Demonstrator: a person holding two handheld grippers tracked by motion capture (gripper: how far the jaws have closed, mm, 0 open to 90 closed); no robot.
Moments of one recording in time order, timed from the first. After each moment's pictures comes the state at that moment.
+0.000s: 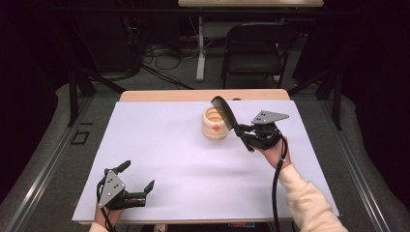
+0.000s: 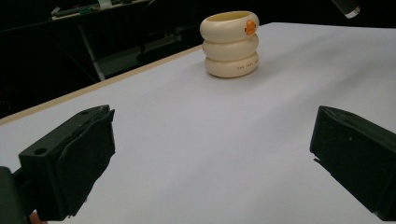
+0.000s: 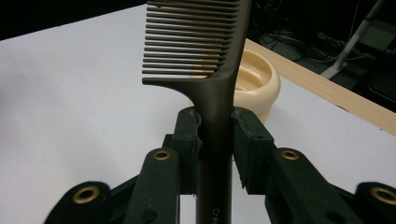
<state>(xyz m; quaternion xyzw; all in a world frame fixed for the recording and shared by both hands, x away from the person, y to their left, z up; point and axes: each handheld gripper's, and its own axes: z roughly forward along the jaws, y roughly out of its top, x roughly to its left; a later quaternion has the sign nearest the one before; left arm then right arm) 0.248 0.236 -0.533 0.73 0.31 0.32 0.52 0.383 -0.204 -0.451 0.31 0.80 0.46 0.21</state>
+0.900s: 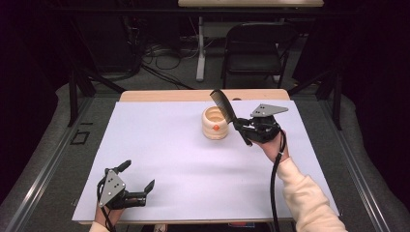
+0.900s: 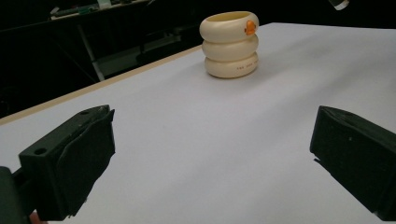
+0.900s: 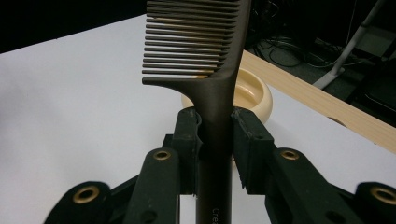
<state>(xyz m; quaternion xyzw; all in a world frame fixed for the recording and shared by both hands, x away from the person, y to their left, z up) 0.249 0.235 -0.533 0.73 0.31 0.32 0.52 0.396 -0.200 -0.439 0.31 0.80 0.47 0.21</state>
